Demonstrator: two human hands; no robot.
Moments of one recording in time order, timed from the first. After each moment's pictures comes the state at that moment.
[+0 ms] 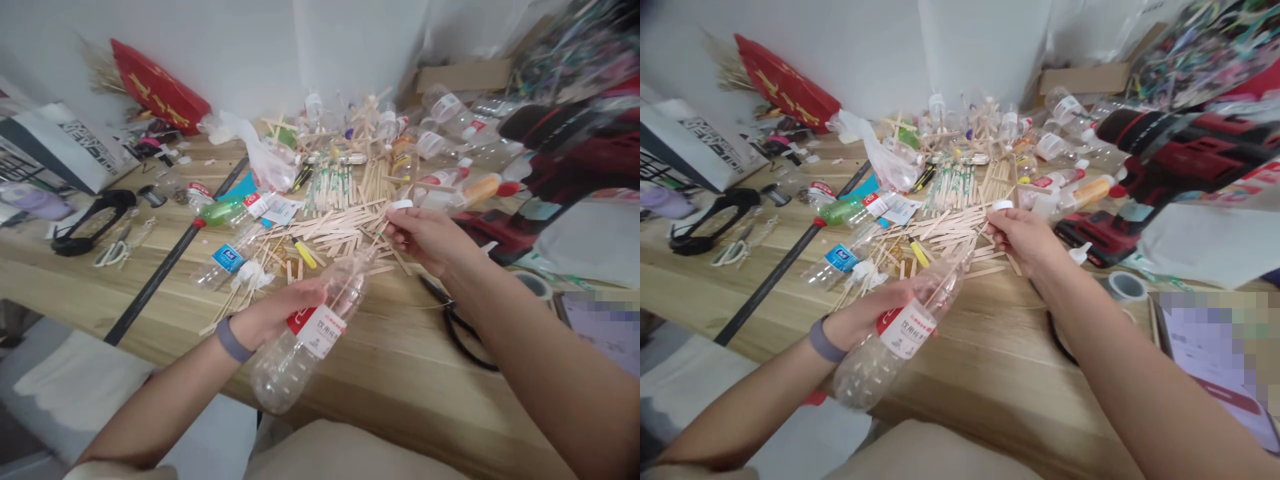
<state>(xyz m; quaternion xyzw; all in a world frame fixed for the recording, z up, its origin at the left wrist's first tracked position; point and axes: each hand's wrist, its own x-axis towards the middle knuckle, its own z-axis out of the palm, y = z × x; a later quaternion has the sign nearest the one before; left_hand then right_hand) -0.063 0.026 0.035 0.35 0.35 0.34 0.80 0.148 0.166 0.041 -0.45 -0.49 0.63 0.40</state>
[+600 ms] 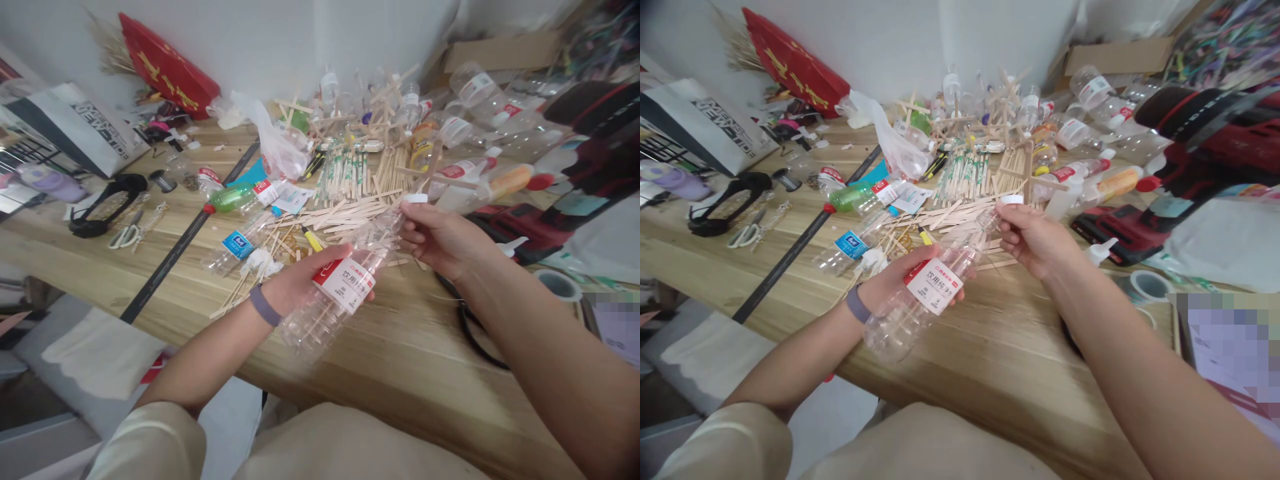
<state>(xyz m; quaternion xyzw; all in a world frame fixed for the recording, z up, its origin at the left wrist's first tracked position) -0.056 0.058 0.029 0.29 0.31 0.34 0.84 0.138 0.149 0.048 -0.41 -0.39 0.73 0.39</state>
